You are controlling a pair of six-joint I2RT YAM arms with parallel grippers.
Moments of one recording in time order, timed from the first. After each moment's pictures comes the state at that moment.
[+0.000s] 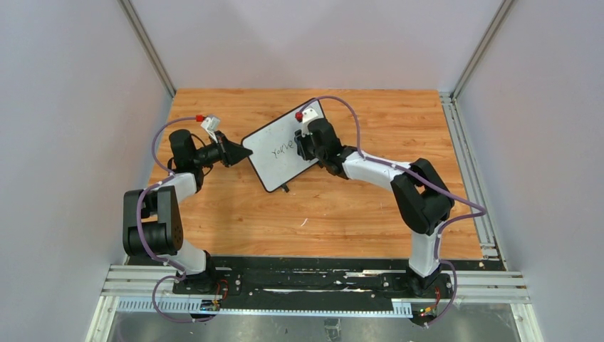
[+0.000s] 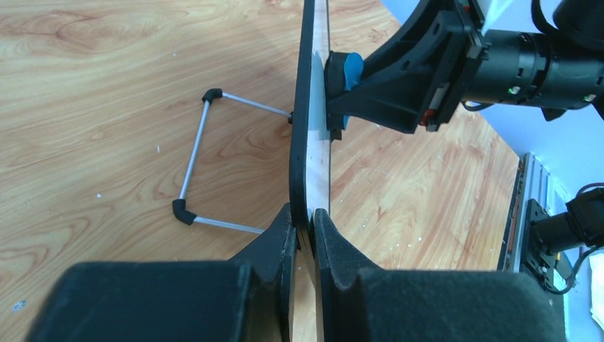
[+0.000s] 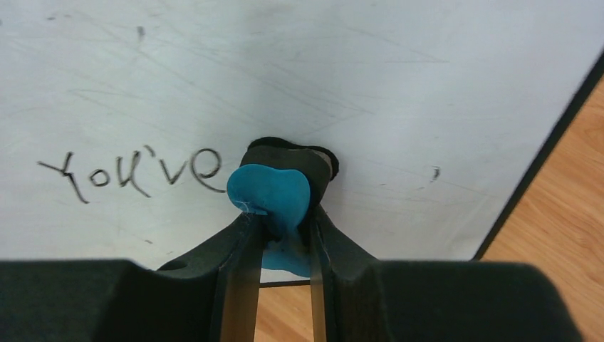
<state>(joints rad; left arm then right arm) 0.14 1.53 0.68 0.59 1.07 -0.28 0.70 1.91 1.28 0.15 0.09 0.06</state>
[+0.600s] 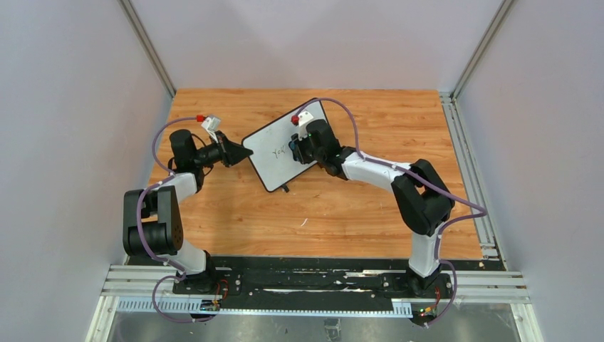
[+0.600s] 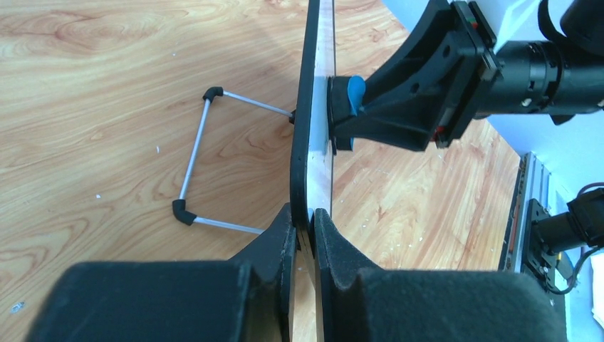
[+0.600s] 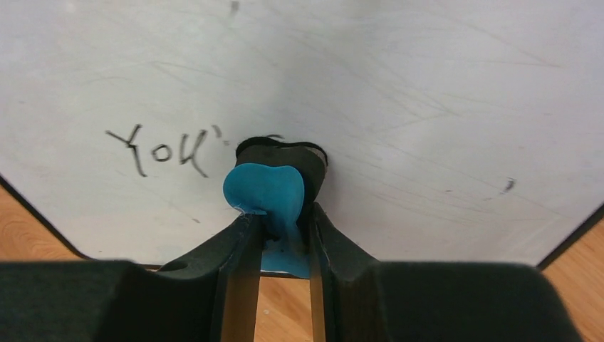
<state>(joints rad) 0.14 1.53 0.68 0.59 1.07 -0.28 0.74 1.89 1.28 0.11 0.03 0.04</state>
